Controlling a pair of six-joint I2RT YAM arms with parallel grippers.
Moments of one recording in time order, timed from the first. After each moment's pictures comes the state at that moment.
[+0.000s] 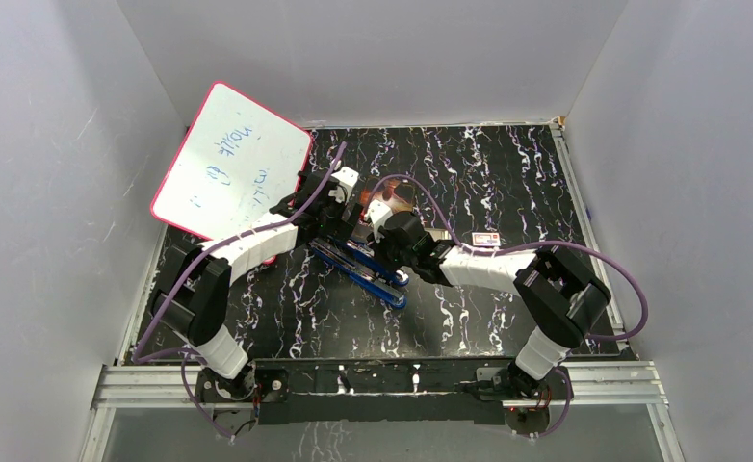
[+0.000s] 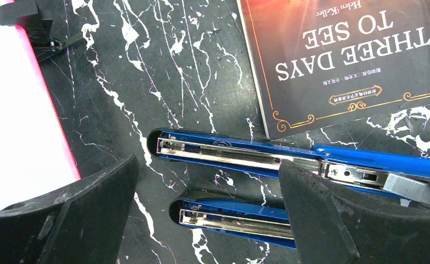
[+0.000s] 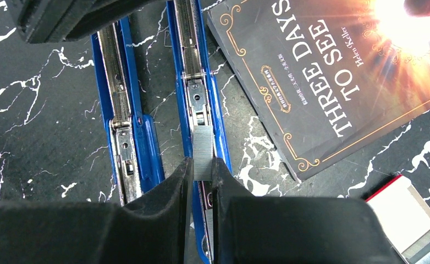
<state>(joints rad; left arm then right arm) -0.55 1.63 1.06 -0.22 -0.17 0.09 0.87 1.64 0.87 0.10 0.01 0.02</state>
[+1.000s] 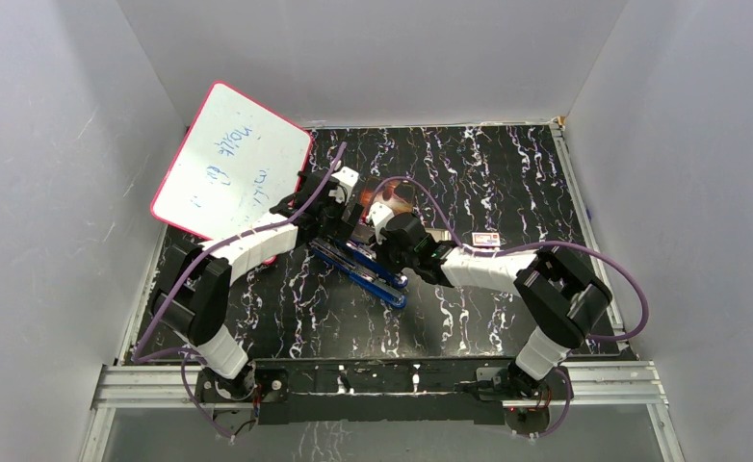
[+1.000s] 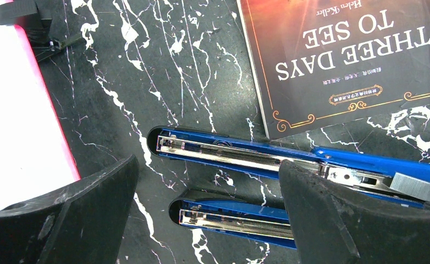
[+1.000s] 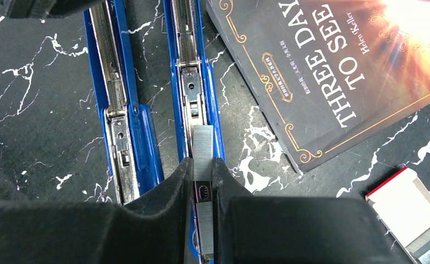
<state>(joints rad) -0.55 1.63 1.06 -0.22 -0.17 0.09 0.87 1.64 0.85 0.09 0.01 0.02</state>
